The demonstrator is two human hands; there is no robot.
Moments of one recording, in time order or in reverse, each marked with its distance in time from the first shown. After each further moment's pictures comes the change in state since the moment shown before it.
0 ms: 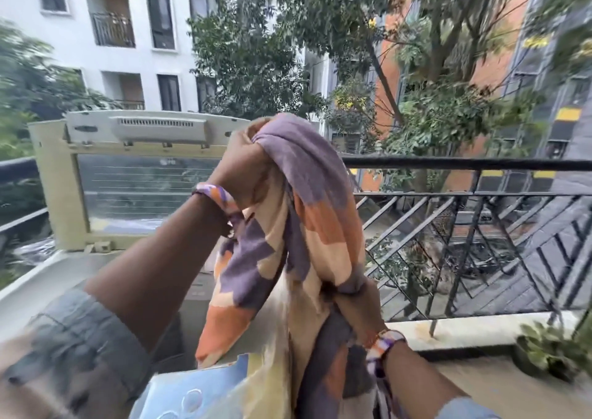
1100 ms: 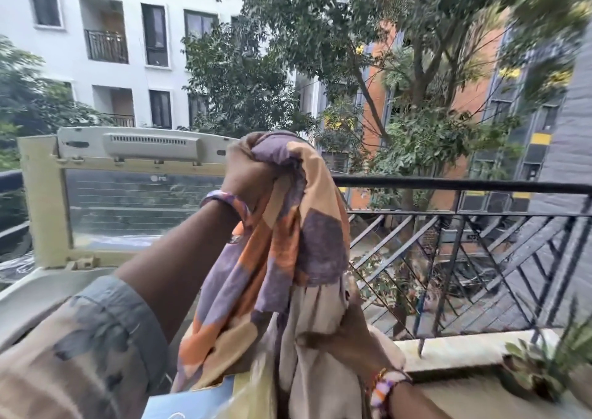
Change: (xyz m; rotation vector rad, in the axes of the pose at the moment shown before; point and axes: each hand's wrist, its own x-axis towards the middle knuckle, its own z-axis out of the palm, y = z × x) left_hand 0.023 -0.016 0.008 0.231 0.124 0.191; right_hand -0.004 0.027 -0.007 0.137 -0.326 -0.061
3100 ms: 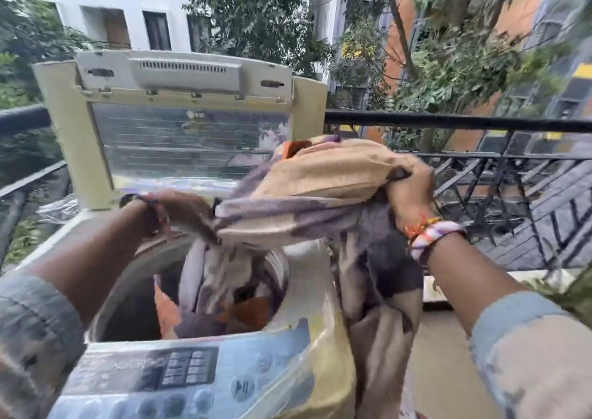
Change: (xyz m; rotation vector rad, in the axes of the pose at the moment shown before) left_hand -0.044 -0.097 -0.212 1.227 -0.949 -0.798; right_hand 0.075 -0.121 0.028 -0.251 0.634 -0.145
